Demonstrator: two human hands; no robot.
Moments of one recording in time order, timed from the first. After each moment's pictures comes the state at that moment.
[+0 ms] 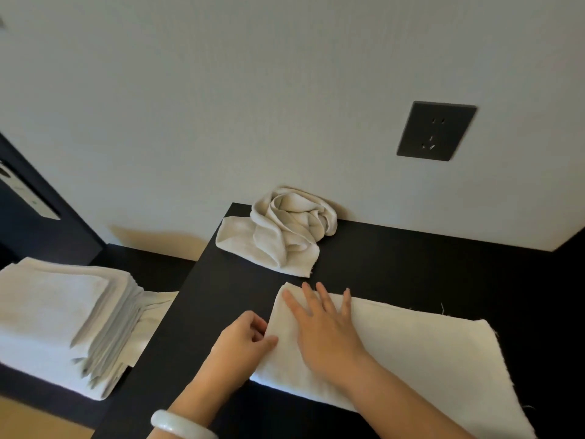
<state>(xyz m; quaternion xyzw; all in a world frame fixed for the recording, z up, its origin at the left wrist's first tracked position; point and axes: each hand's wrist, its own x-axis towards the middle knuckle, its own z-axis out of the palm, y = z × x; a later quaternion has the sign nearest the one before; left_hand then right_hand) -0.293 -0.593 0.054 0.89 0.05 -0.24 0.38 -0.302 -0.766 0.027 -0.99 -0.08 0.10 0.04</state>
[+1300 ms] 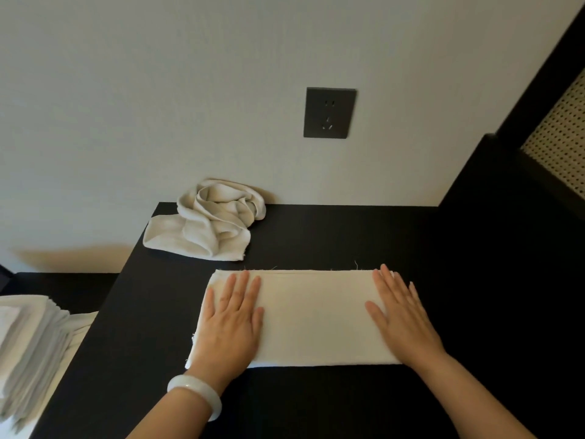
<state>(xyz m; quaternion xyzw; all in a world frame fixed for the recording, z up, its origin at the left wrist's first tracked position) -0.317 -0.655 0.013 0.96 -0.26 -0.02 0.06 -0.426 -0.956 0.002 -0.97 0.20 0.03 0.11</state>
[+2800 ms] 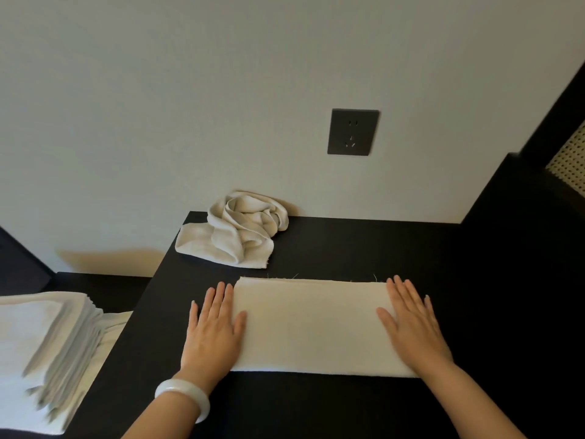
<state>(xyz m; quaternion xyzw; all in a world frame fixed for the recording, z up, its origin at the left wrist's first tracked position) -0.299 -0.605 0.016 0.98 -0.12 -0.09 0.09 -0.410 -0.943 0.004 -0.97 0.23 0.01 0.10</state>
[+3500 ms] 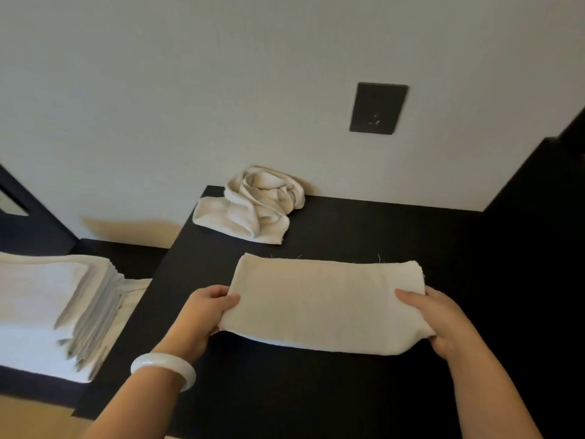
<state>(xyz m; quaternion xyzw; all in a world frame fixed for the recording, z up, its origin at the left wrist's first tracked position) -0.315 -0.579 0.063 0.77 0.16 -0.26 0.56 -0.410 -0.938 0.047 -0.64 0.45 0.01 0.62</state>
